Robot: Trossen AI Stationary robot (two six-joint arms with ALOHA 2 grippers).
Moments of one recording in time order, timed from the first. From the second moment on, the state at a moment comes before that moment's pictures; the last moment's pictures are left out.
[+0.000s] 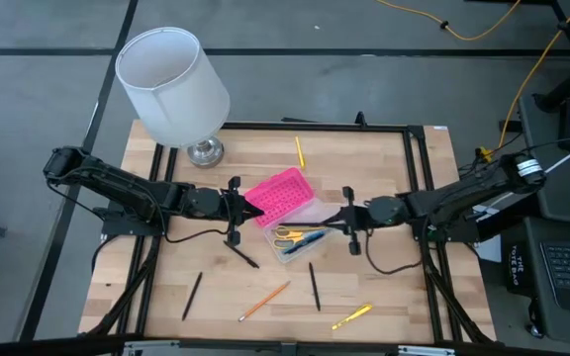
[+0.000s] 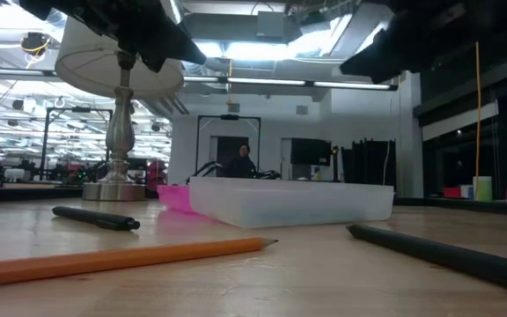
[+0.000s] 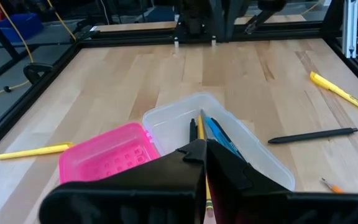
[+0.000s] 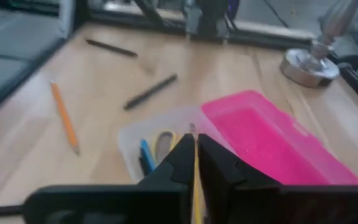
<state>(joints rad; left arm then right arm) -0.19 1.14 0.63 0.11 -0.29 -0.07 0.24 1.17 0.53 0.26 0.19 -0.03</state>
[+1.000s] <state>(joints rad) -0.45 1.20 0.78 -0.24 -0.40 -0.26 0.26 1.16 0.45 0.33 0.19 0.09</state>
